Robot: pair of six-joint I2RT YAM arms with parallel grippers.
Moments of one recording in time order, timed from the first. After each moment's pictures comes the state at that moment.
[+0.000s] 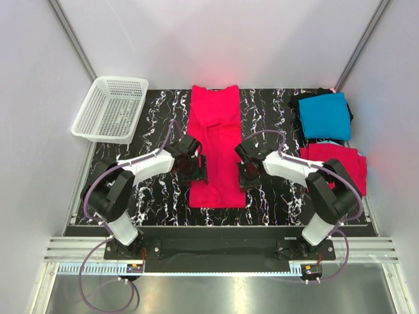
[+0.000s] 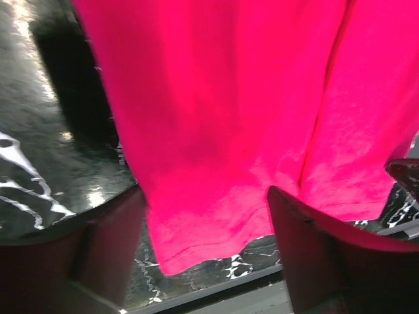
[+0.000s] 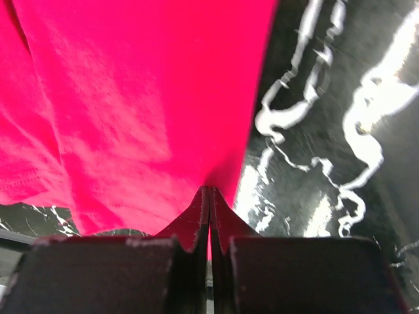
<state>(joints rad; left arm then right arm) -0.60 1.68 1.01 -0.53 0.15 -0.68 0.65 1.68 1.01 -0.59 -0.07 0.58</state>
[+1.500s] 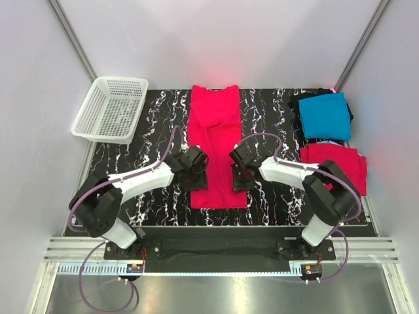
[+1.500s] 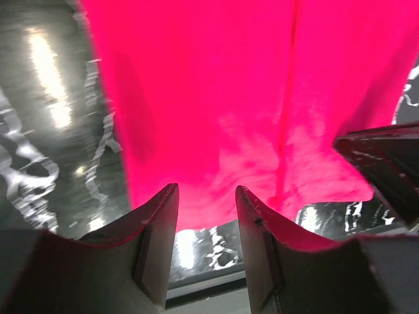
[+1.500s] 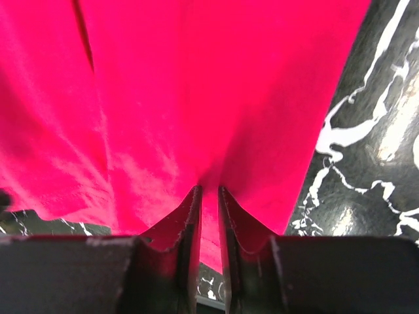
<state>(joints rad) -0.76 1.51 0.92 -0.52 -0.03 -0.83 0.71 1.67 0.94 -0.45 -0.05 0.66</state>
